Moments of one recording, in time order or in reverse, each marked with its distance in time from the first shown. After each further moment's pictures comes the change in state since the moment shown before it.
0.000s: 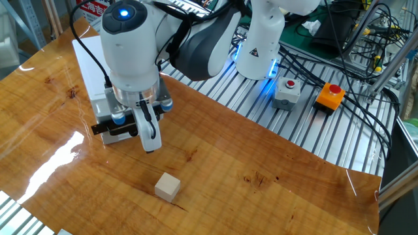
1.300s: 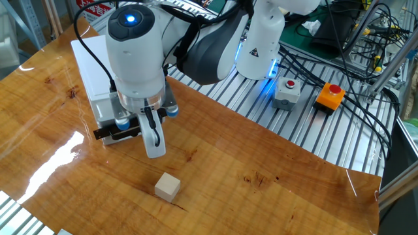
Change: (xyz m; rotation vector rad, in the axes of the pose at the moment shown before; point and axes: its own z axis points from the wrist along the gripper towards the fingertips) arm 0.006 0.022 -0.006 0.010 0.003 0.042
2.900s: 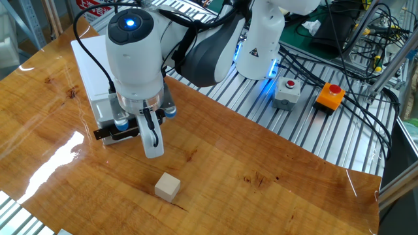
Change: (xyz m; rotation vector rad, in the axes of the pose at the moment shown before) arm -0.003 -0.007 0.010 0.009 -0.006 -0.004
